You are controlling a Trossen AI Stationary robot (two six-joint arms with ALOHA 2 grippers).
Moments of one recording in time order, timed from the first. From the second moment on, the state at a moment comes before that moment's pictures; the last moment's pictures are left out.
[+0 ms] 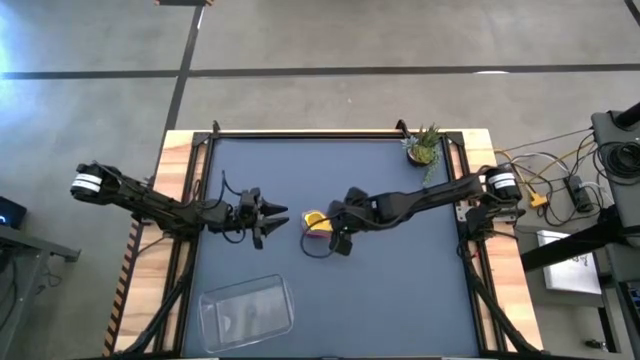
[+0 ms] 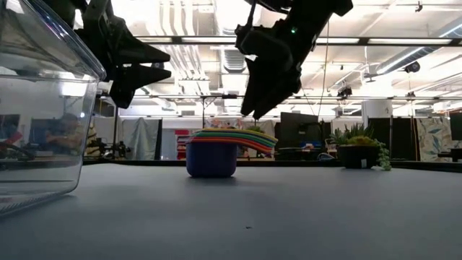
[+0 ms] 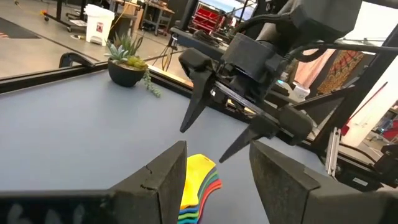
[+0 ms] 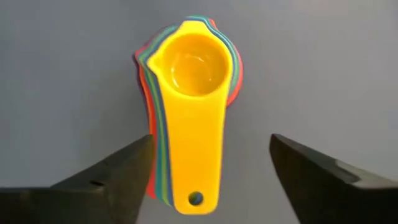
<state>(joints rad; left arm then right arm) -0.14 1.15 0.18 0.92 -0.30 -0.40 0.09 1.76 1.27 -0.51 0.26 0.35</state>
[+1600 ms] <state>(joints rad) -0.14 1.15 0.18 0.89 -0.22 -0.40 0.07 1.91 1.29 -0.47 0.15 0.47</state>
